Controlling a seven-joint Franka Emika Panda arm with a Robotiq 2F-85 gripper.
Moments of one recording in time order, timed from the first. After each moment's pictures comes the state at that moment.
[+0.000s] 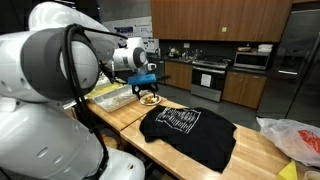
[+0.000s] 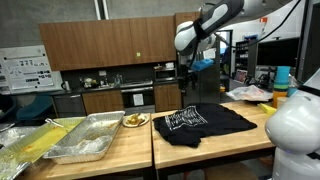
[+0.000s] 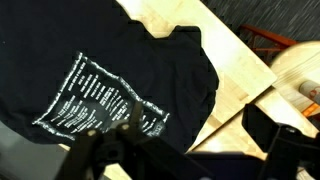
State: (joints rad) arm 0.20 -0.43 0.17 -2.36 -0.03 2.01 -0.19
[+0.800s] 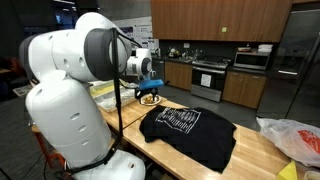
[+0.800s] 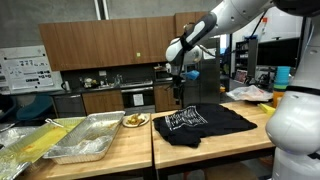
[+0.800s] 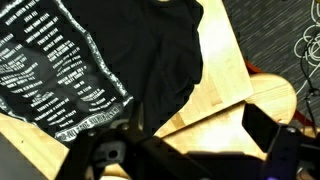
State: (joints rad) arm 0.23 -0.17 0.15 -2.25 0.05 2.10 -0.59
